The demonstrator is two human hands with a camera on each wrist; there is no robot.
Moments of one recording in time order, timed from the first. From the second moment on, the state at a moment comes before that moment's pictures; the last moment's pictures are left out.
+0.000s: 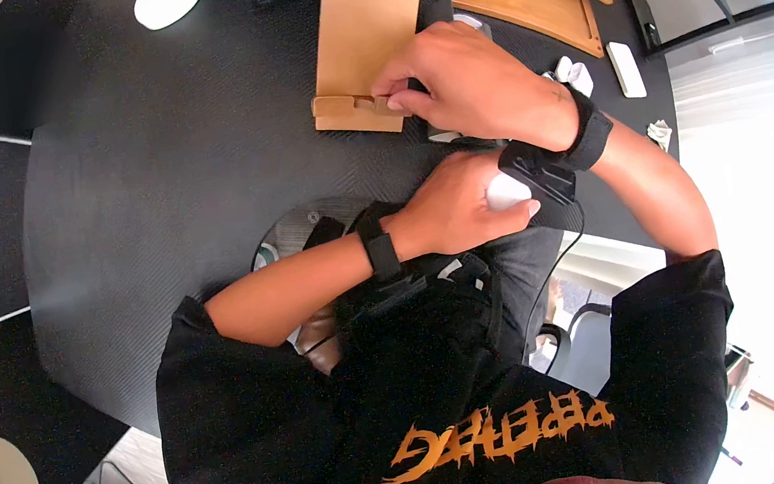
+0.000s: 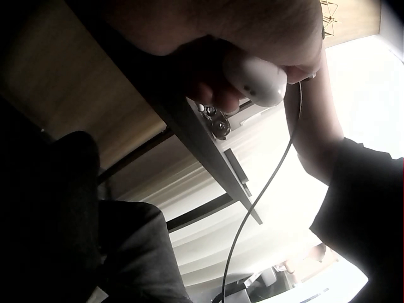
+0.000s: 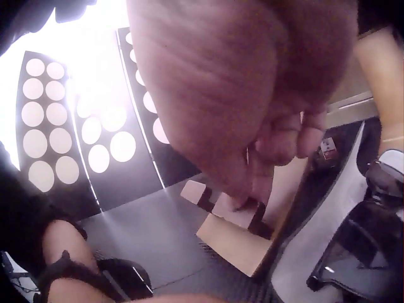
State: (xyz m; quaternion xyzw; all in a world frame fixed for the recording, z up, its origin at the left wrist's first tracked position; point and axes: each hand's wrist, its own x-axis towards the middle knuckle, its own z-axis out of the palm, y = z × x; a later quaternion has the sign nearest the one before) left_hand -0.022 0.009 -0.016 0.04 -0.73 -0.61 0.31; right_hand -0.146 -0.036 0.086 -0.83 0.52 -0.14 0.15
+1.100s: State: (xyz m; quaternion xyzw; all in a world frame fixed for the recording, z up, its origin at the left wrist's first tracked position) left_hand -0.019 0.009 -0.006 0.10 -0.74 -0.63 0.22; right_hand -0.326 -0.075 0.084 -0.73 0.67 -0.13 -0.07
